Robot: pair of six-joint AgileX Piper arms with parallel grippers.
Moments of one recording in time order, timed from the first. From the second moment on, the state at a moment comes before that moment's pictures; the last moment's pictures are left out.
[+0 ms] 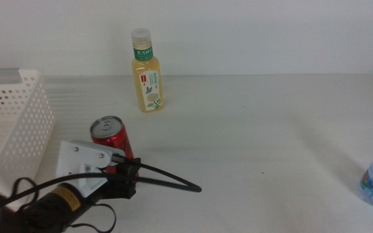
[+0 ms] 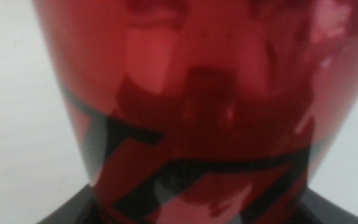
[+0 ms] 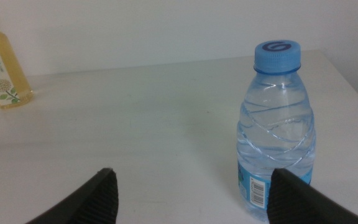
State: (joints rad) left arm -0.32 1.82 -0.33 0.14 -1.09 -0.19; right arm 0.10 -0.01 0.03 0.03 0.23 0.13
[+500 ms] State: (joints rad) left arm -0.32 1.14 -0.39 0.12 -0.34 -0.25; right arm 0.10 -0.01 0.03 0.03 0.23 0.13
